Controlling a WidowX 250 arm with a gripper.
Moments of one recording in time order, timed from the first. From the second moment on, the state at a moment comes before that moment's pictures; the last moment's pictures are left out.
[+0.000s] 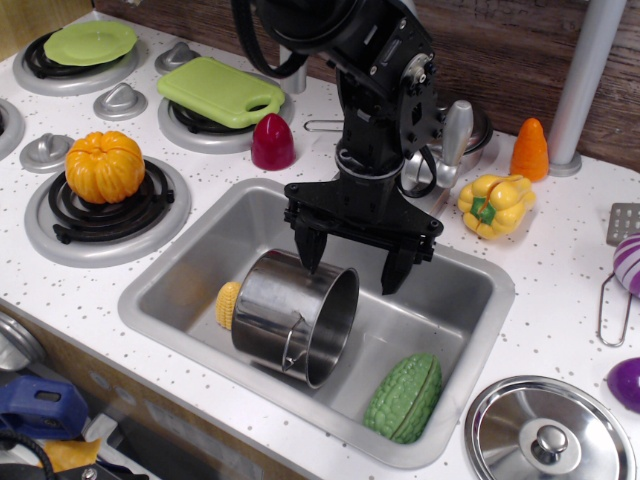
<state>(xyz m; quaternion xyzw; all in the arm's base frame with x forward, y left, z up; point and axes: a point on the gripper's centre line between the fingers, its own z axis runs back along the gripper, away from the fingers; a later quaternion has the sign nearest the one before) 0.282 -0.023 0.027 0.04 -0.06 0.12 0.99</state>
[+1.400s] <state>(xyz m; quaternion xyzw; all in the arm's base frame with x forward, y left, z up) 0.276 -0.005 0.001 0.28 -0.07 0.05 0.96</state>
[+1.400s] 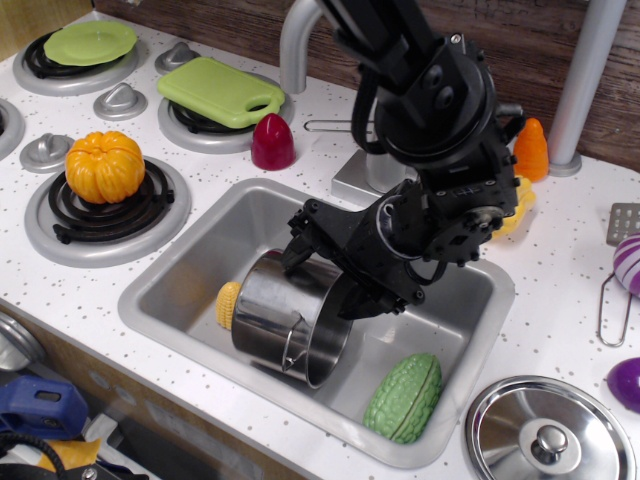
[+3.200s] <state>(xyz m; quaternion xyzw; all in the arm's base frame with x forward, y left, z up) 0.271 0.019 -0.013 0.05 -0.13 0.02 0.99</state>
